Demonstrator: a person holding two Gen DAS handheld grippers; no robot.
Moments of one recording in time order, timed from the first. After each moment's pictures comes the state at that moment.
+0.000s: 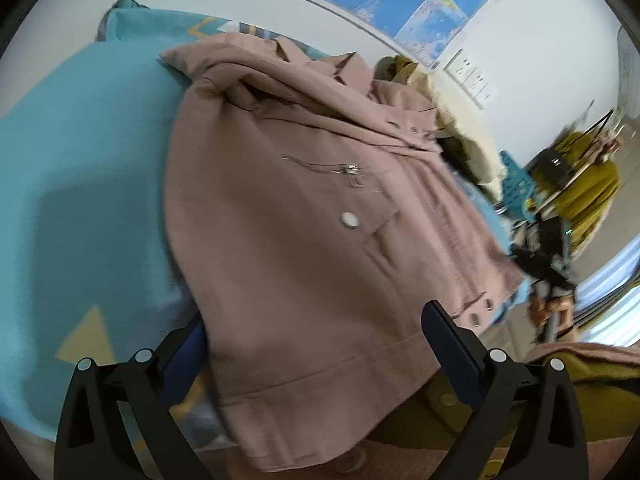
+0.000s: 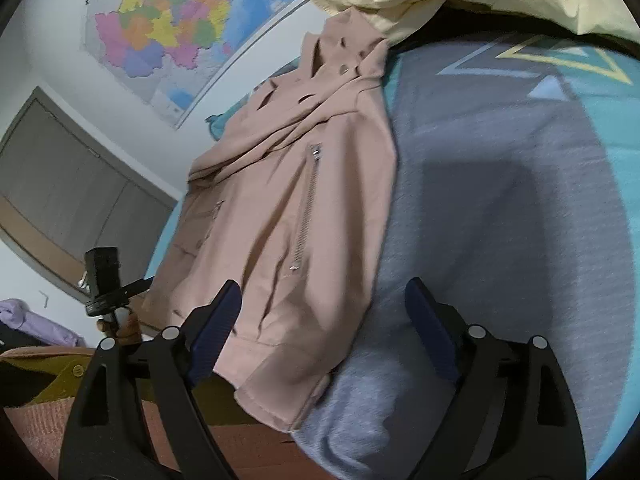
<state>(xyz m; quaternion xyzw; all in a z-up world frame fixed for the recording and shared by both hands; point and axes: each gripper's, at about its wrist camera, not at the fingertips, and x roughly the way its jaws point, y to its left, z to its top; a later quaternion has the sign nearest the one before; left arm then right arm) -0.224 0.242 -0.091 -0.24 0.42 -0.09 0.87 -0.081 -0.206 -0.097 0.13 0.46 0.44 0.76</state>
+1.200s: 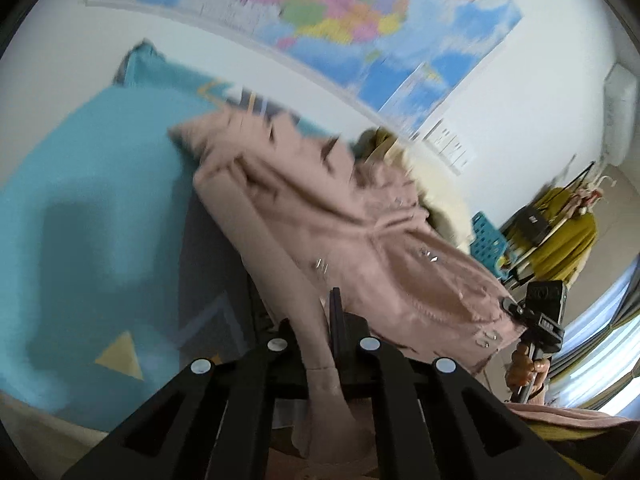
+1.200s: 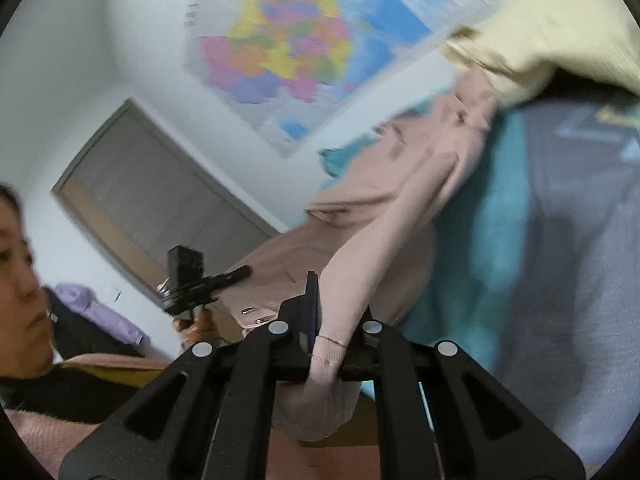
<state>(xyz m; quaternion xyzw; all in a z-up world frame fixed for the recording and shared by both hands) -0.257 0.262 -0.014 -0.29 0.32 -0.07 0.90 -0.152 -0.200 -0.022 0.20 0.35 0.58 0.71</state>
